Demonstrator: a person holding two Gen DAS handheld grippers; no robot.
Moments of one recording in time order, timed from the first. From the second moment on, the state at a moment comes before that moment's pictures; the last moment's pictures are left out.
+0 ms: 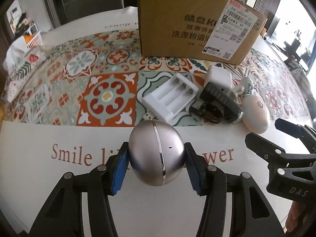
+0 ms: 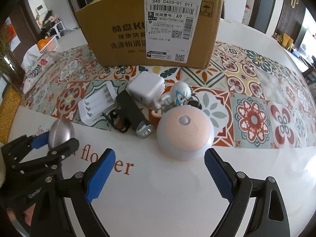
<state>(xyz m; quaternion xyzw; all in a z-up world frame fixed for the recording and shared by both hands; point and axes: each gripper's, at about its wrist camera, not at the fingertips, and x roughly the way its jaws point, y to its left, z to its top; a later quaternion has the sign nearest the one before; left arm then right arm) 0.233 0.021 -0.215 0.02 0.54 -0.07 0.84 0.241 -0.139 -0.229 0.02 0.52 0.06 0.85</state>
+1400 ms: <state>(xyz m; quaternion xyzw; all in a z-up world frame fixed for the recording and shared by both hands) 0.234 -0.011 -0.175 0.04 0.50 -0.07 0.87 0.253 -0.179 -0.228 0.05 0.52 0.06 0.85</state>
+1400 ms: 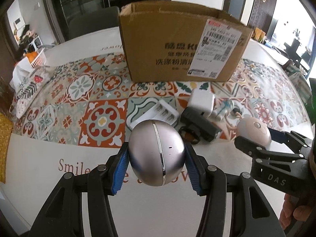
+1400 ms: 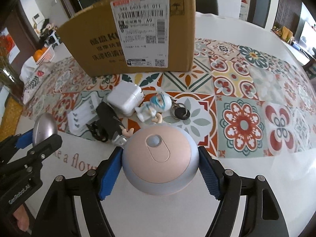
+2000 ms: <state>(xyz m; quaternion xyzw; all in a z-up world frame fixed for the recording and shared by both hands) 0.228 -0.012 -0.094 0.04 0.41 -0.10 0.91 0.232 -0.179 -0.138 0.07 0.43 0.05 0.90</state>
